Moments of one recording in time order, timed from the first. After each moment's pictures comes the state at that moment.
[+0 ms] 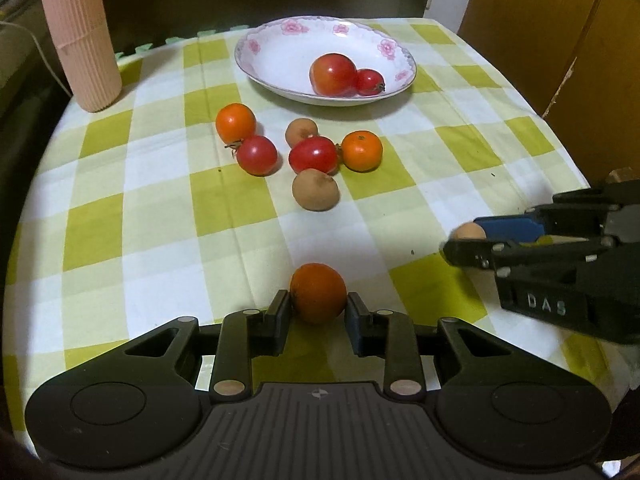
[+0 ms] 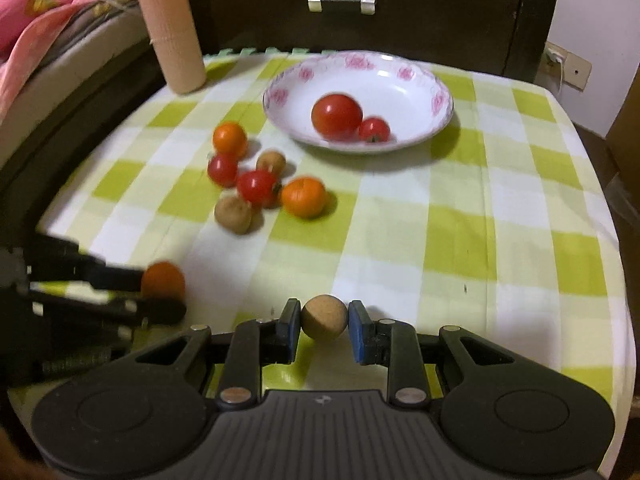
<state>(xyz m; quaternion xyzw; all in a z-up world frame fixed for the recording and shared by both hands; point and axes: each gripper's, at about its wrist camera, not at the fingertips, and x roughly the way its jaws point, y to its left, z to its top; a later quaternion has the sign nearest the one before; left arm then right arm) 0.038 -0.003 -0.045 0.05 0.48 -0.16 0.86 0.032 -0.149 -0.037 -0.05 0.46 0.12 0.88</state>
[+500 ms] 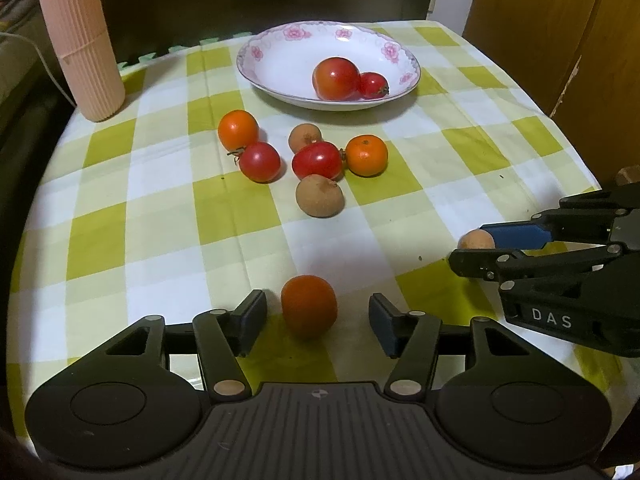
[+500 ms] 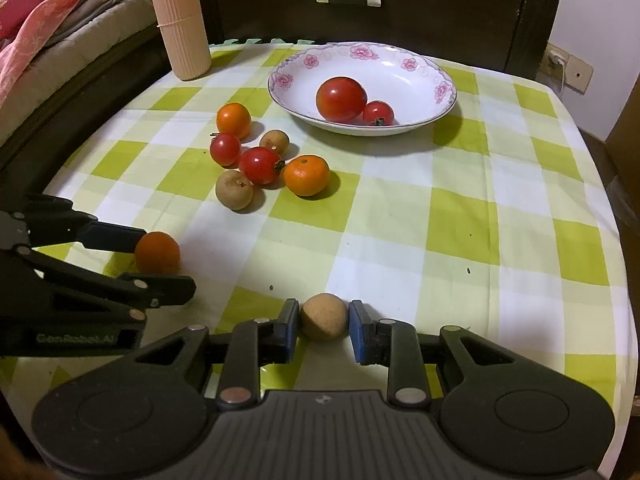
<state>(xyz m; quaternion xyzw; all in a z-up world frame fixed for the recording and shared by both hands) 0.038 -0.007 -0.048 0.06 0.47 -0.15 0.87 0.024 -0.148 -0.047 -0.06 0.45 0.12 0.88</state>
